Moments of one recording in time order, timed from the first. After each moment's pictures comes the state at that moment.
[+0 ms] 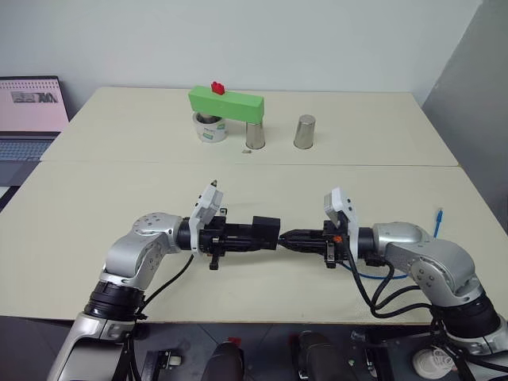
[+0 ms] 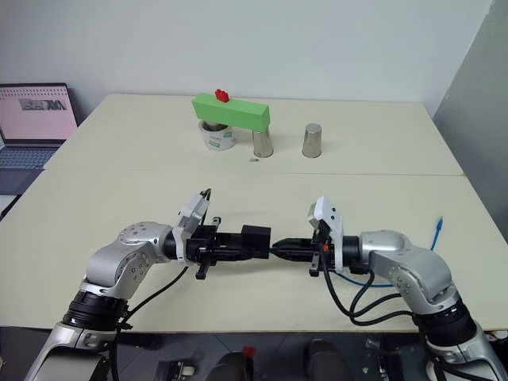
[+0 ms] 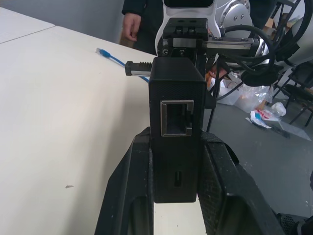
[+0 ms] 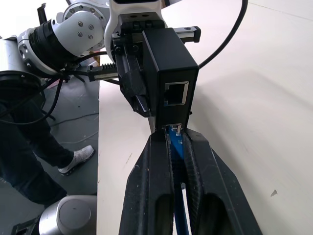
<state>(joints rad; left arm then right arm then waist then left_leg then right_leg) -0.44 0.58 -0.11 0.03 -0.60 0.47 -1.37 -0.41 -0.59 0.20 -0.38 0.69 0.78 0.86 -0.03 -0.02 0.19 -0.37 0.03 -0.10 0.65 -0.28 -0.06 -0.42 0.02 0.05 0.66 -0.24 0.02</state>
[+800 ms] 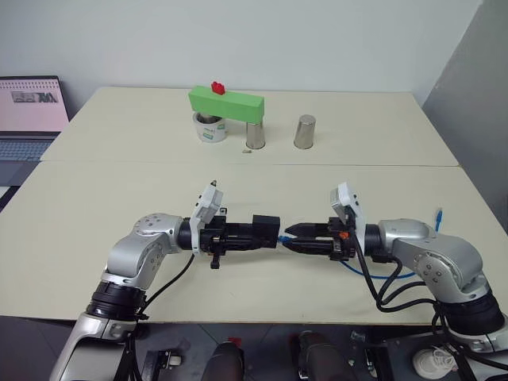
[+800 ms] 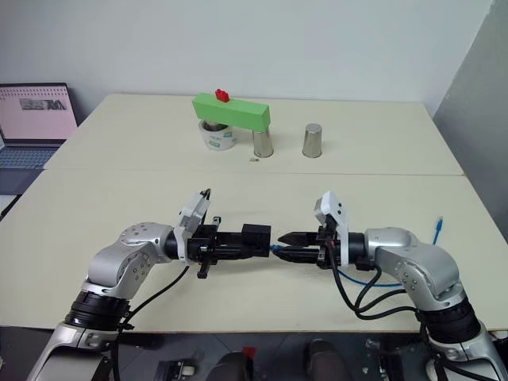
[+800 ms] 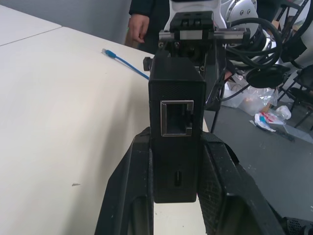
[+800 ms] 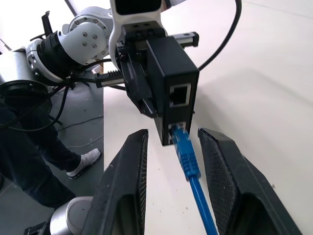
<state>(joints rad) -0.44 0.57 -0.11 0.04 -0.59 0.46 -1.36 -0.39 -0.59 0.14 -0.38 0.73 0.86 0.87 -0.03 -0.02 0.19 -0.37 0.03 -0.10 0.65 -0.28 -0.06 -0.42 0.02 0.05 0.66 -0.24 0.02</state>
